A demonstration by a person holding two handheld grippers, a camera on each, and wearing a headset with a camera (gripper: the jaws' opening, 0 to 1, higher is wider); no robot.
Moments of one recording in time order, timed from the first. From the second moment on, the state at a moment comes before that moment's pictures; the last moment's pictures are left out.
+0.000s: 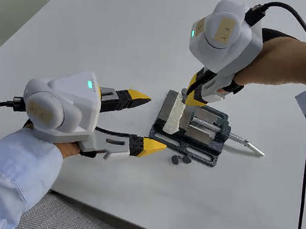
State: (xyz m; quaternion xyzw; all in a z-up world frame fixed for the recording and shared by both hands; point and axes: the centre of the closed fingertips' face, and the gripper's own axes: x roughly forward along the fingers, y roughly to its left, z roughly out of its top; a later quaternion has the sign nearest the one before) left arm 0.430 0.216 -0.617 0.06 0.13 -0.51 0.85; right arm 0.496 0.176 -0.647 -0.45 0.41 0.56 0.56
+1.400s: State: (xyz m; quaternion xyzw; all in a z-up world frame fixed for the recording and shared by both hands) left arm 0.433 0.219 -0.620 0.04 0.13 -0.51 0.85; right arm 0.499 0.175 -0.660 -0.49 0.41 0.56 0.53
